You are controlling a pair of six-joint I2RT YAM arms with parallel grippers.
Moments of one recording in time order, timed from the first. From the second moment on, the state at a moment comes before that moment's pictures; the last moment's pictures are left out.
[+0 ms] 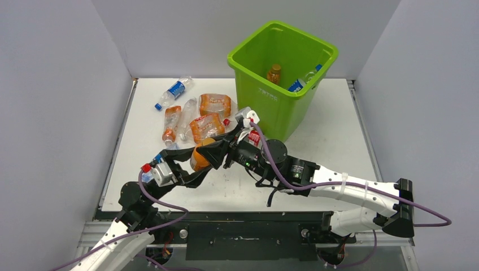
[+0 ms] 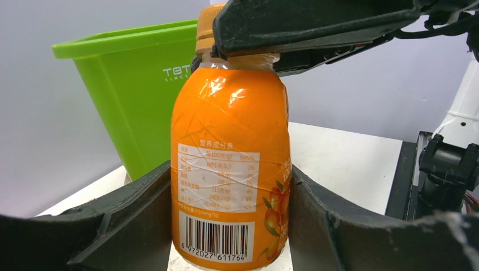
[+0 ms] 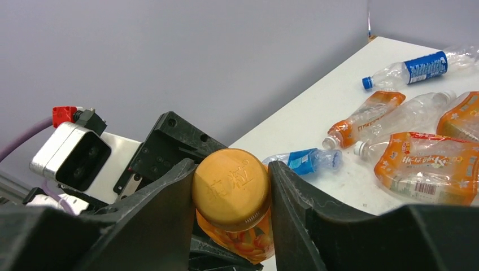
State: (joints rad) left arm -0.64 0.29 0.33 0.38 0.34 -0.05; right arm 1.24 1.24 1.15 0.18 0.19 0.42
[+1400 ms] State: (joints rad) left arm -0.60 0.28 0.38 0.18 -0.62 -0.10; right arm 0.39 1.77 2.08 -0.25 0.48 0.40
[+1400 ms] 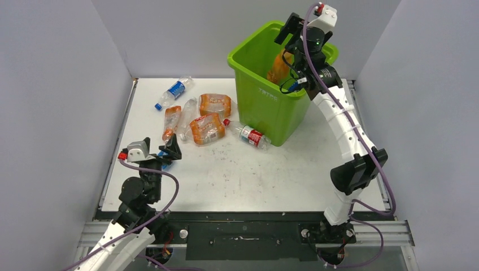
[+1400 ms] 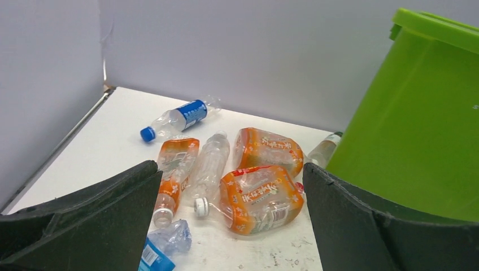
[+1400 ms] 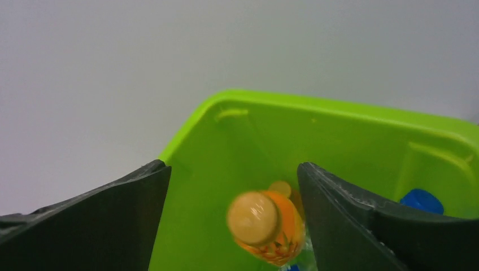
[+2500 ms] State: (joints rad) left arm -0.43 0.87 0.63 -0.32 -0.59 -0.30; right arm 1.05 0.95 0.50 0.29 0.02 0.45
